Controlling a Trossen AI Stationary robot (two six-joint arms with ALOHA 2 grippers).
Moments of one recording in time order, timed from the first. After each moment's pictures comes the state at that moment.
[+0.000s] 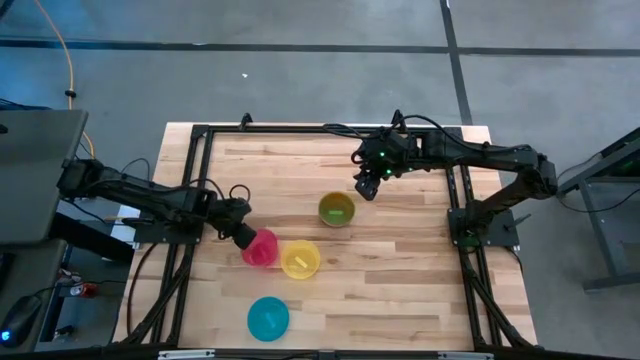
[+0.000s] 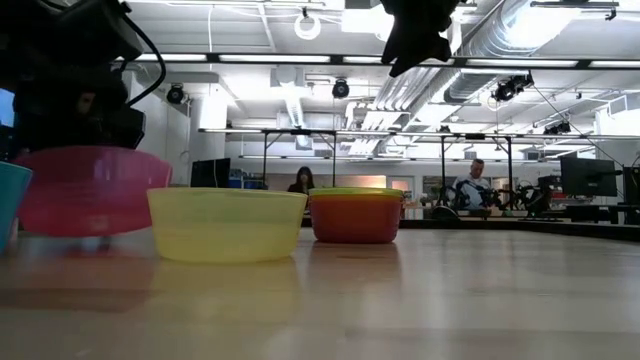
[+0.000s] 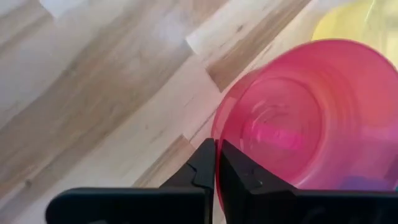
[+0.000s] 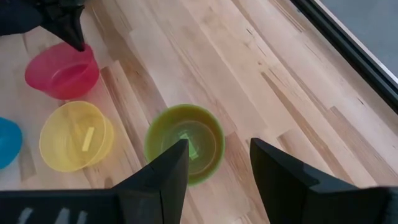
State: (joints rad) left arm 0.02 0.94 0.33 -0.43 0.13 -1.04; right arm -0.16 1.44 1.43 -0.89 0.09 0.34
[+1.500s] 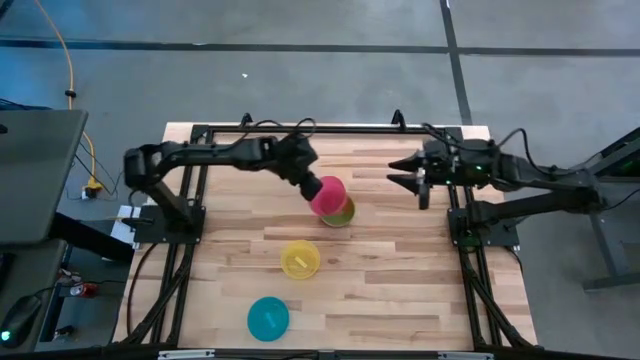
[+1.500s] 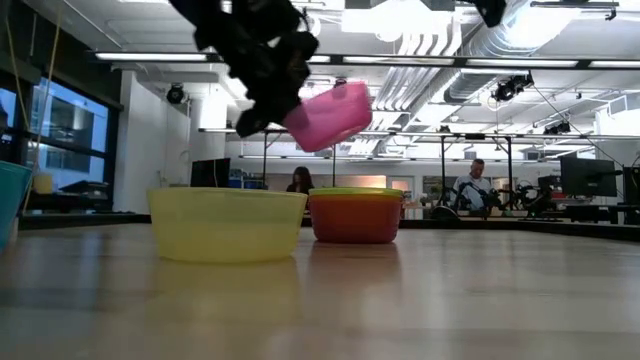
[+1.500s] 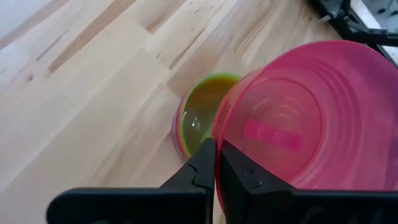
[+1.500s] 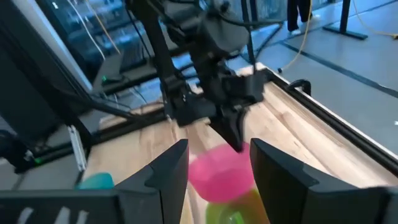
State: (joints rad) left arm 0.41 1.63 1.19 -0.44 0.20 -0.47; right arm -0.07 0.80 0.93 -0.35 0.07 0.28
